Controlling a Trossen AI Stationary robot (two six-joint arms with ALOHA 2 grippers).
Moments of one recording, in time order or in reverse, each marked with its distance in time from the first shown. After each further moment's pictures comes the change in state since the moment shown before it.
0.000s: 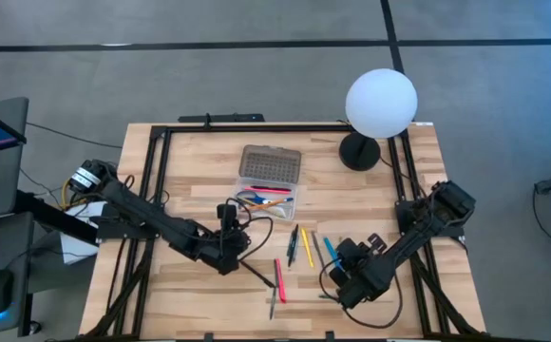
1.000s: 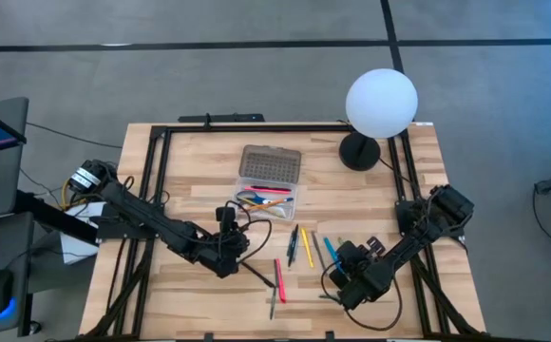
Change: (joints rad) left arm -0.019 0.001 0.000 0.002 0.012 -0.060; right arm 0.020 0.056 -0.099 0.143 -0.026 0.027
